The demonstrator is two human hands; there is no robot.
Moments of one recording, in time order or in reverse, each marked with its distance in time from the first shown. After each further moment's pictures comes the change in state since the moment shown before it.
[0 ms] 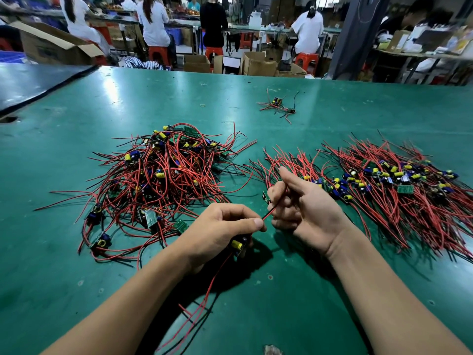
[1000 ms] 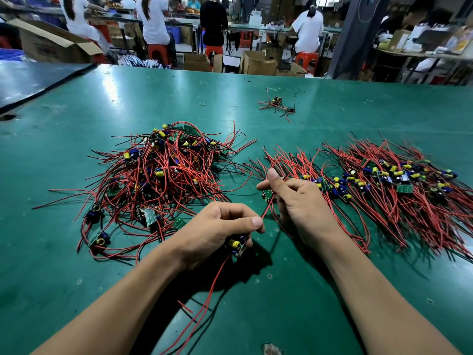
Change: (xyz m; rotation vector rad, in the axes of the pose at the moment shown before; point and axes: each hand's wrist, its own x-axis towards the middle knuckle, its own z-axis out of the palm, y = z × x) left_hand 0.000 0.001 -0.008 -0.018 -0.109 -0.010; right_hand 0.014 0.021 -0.008 -0.451 0.238 -0.407
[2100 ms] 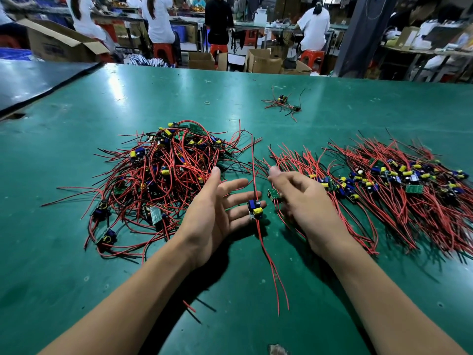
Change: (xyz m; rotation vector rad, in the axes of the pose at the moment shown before) left_hand 0.018 0.002 -0.001 -0.518 0.315 -0.026; right_hand -0.011 -0.014 0.008 -0.049 0.057 0.017
